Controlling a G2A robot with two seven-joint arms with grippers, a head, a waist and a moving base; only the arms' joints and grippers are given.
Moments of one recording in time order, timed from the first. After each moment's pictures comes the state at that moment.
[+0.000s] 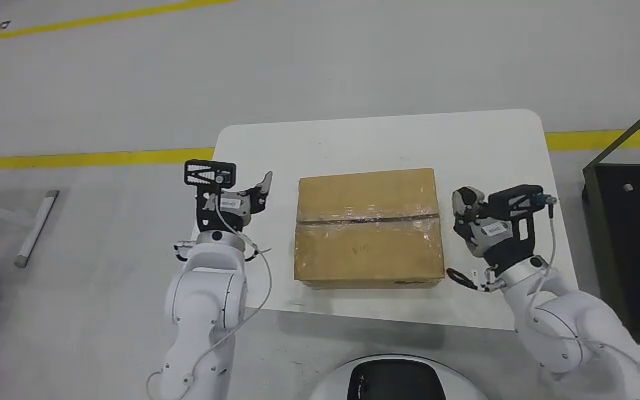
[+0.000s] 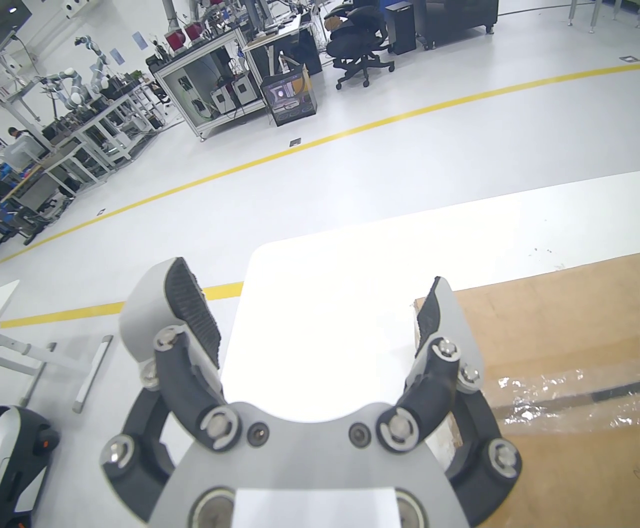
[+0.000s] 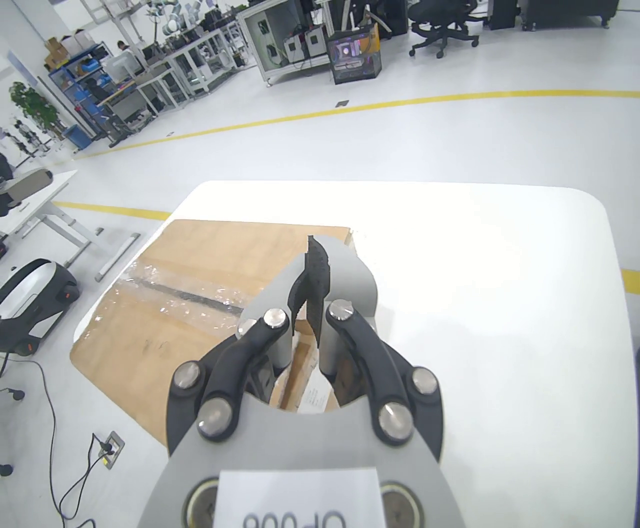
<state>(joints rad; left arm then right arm) 1.16 -1.33 -1.40 -2.02 1.62 0.03 -0.60 -1.48 -1.10 1.36 -2.15 -0.96 0.14 0.29</state>
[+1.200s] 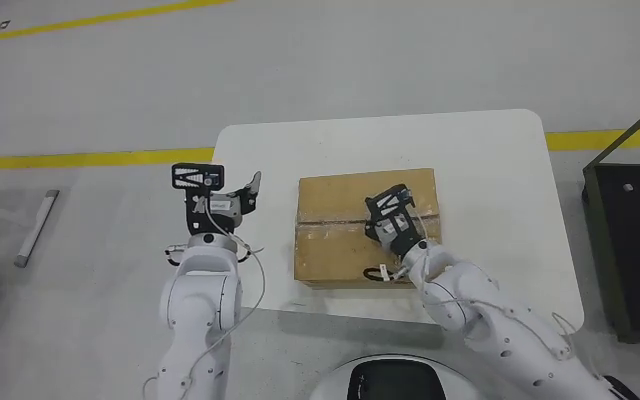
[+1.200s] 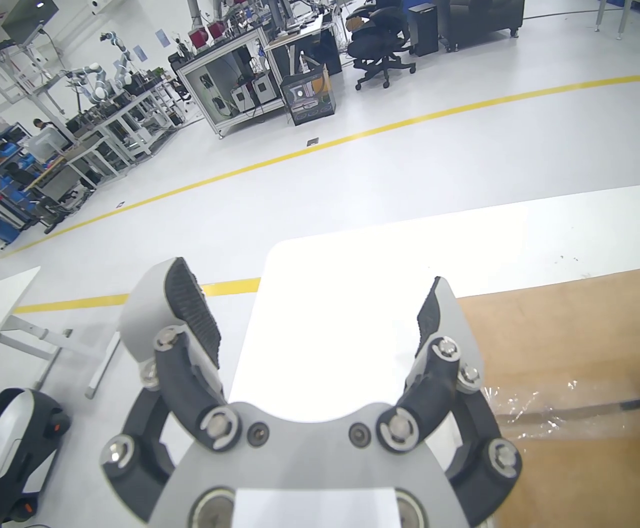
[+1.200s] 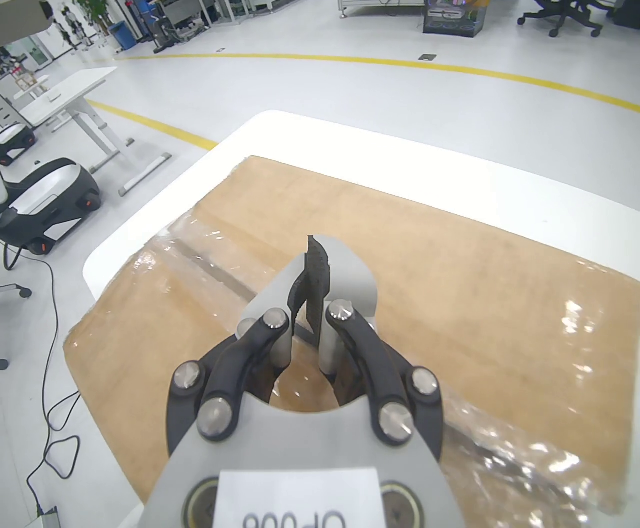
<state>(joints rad) 1.18 -1.34 -1.43 -2.03 1.64 0.05 -0.59 -1.11 -1.22 0.97 -1.81 -1.09 0.17 0.36</state>
